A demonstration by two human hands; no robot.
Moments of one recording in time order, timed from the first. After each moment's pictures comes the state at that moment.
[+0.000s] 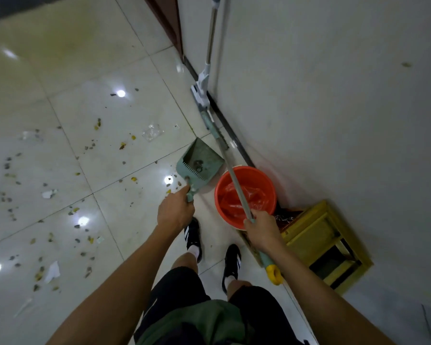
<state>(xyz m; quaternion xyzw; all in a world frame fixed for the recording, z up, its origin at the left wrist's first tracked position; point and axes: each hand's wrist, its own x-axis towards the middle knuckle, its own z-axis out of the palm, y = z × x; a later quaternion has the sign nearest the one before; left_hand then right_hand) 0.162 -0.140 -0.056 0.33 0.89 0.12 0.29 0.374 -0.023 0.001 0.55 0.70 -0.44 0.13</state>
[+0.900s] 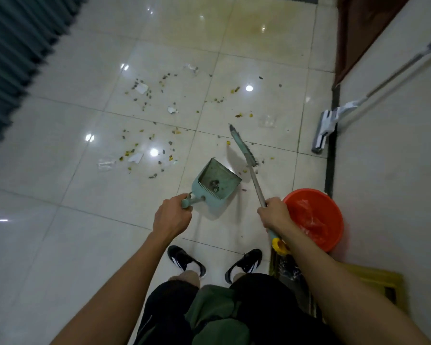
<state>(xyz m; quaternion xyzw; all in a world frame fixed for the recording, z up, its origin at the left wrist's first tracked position) 0.301 -0.466 0.003 -0.08 0.94 0.24 0.22 0.321 -0.183 -0.006 0.31 0.84 -0.33 0.29</state>
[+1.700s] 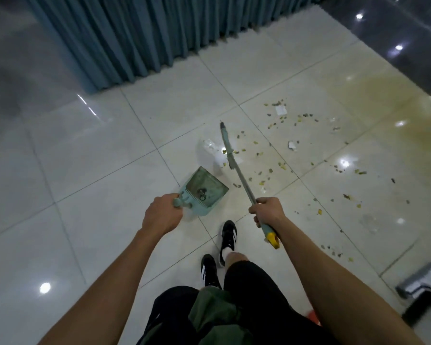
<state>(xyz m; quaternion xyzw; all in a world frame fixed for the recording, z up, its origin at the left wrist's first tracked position) 0.373 -0.836 0.027 -0.41 0.86 0.28 0.14 0.189 -0.601 0.011 0.10 0.83 -0.38 0.40</state>
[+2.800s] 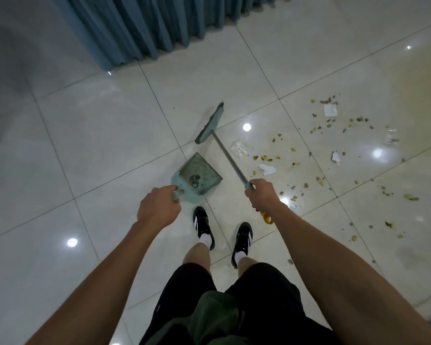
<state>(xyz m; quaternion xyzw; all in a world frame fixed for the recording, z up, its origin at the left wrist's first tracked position) 0.249 -1.094 -0.010 -0.45 0.84 0.21 0.21 0.033 -0.902 -0.061 -0.10 0.85 -0.20 0.47</state>
